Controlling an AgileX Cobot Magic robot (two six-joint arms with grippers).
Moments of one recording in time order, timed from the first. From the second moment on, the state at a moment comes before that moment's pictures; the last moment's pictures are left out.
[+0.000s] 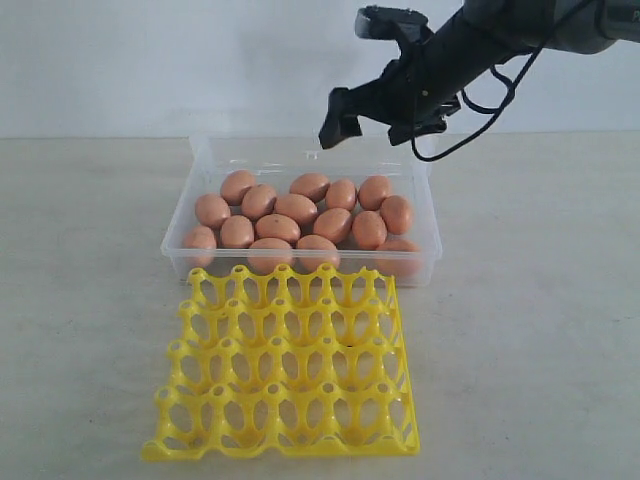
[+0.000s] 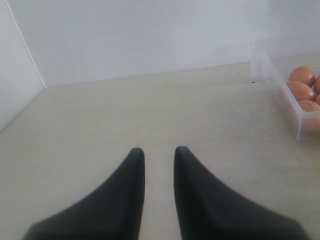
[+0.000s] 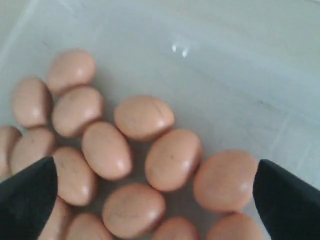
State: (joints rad) left arm 0.09 0.00 0.00 0.23 0.29 -0.09; right arm 0.29 2.19 -1.86 0.59 0.77 -0.46
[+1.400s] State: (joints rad) left arm 0.09 0.00 0.00 0.23 0.29 -0.09; right arm 0.31 2.25 -1.87 0.46 0.96 -0.44
